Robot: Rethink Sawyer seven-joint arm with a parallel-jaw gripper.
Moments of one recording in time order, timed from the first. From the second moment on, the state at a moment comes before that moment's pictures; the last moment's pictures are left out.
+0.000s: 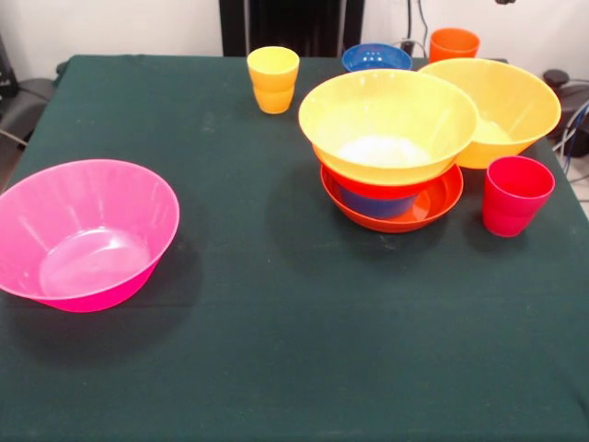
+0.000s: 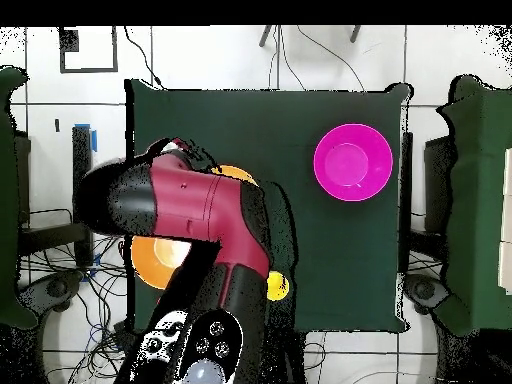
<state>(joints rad) 0.21 -0.77 -0.36 1.48 0.19 0.63 2.45</state>
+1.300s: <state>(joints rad) 0.08 -0.79 -0.27 1.64 0.19 0.46 2.45</state>
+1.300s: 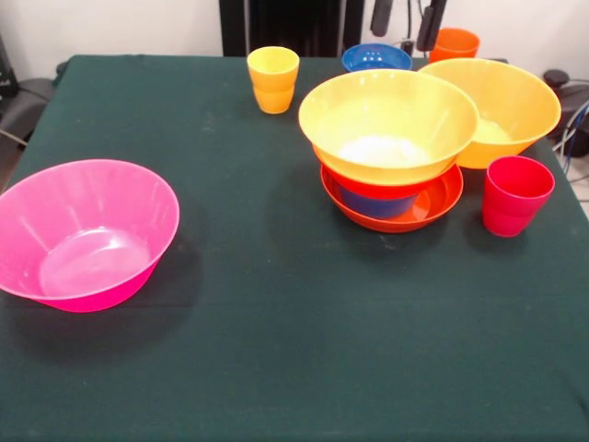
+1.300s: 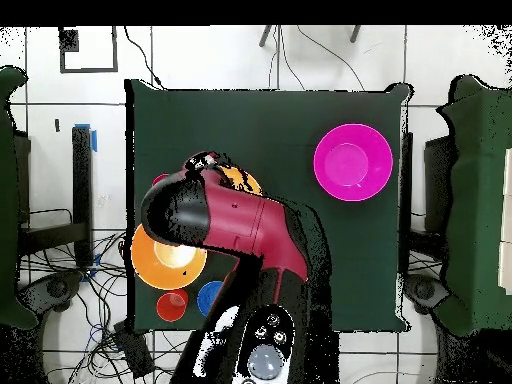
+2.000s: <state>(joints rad) 0.06 -0.79 -0.21 1.75 0.19 0.38 2.45</state>
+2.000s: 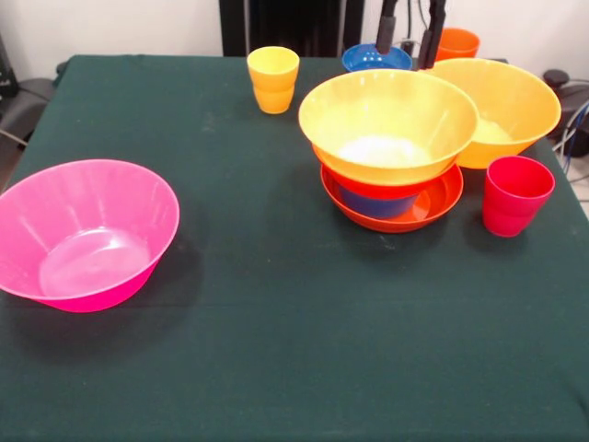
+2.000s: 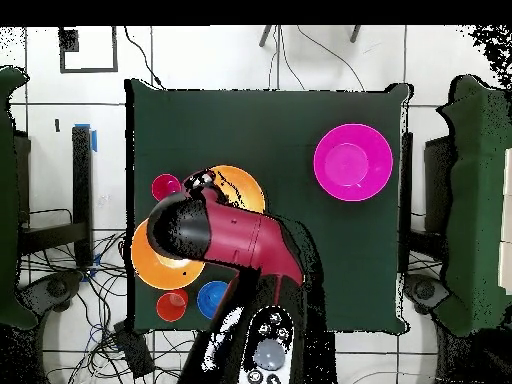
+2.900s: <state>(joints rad) 0.05 -0.79 -0.18 1.86 0.19 0.36 2.45</state>
